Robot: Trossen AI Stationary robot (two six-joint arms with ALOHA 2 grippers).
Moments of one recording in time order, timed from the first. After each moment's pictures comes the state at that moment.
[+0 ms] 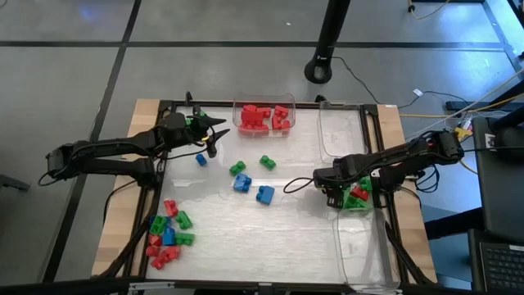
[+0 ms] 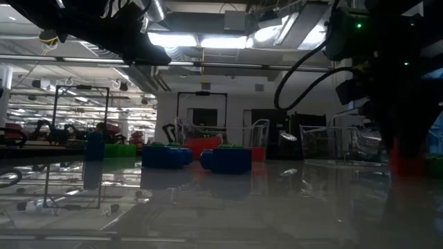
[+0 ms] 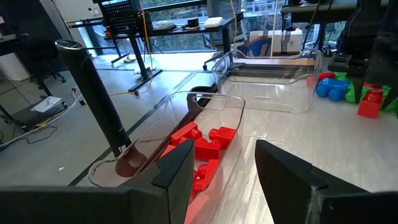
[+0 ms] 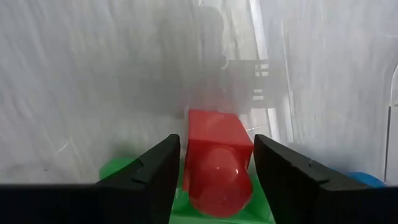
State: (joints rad) left arm 0.38 0.88 0.50 0.18 -0.12 0.15; right arm 0.13 1.39 0.75 -0.89 0.00 0.36
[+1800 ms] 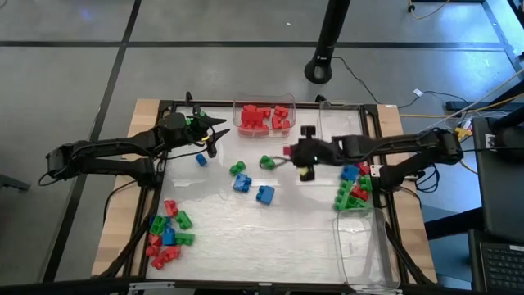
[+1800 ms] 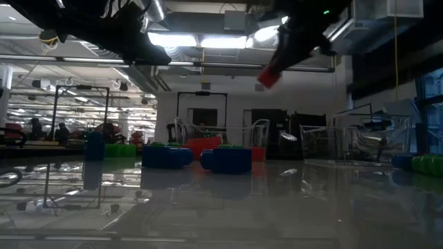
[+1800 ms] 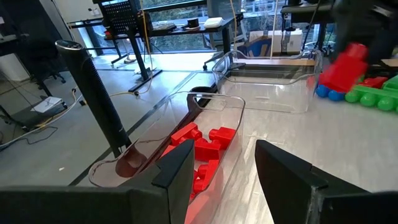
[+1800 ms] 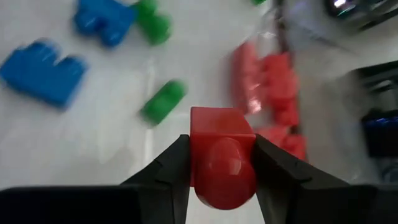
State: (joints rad) left arm 0.38 0.88 0.50 0.18 -0.12 0.16; right arm 0.00 1.40 1.11 -0.51 0.38 -0.33
